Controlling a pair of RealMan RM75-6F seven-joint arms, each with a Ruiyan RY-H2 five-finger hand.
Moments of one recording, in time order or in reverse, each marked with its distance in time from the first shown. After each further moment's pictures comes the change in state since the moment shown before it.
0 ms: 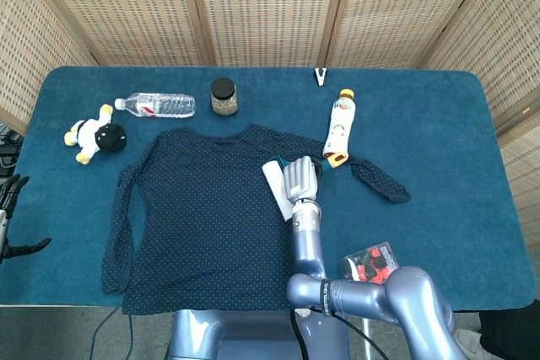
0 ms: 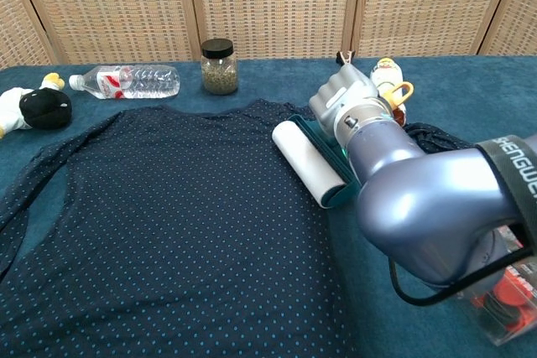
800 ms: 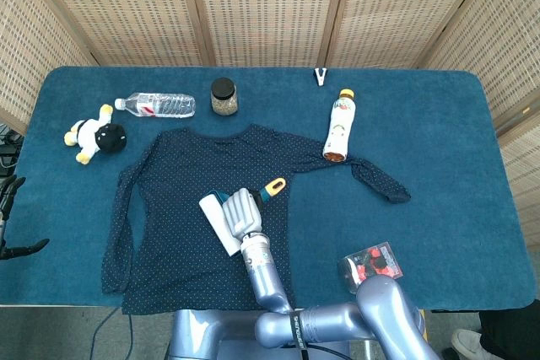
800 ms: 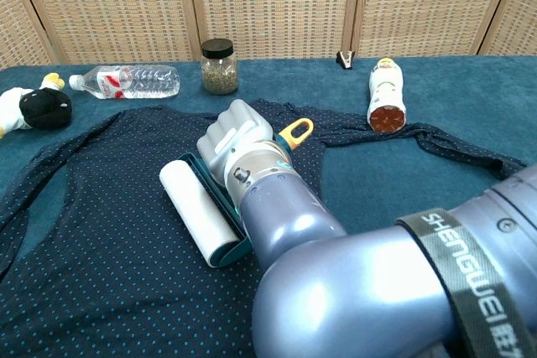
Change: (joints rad) left arm 0.011 0.003 -0.002 0.002 0.000 0.014 -0.017; right arm 0.095 -0.149 0.042 -0.117 -0.080 0.007 -0.032
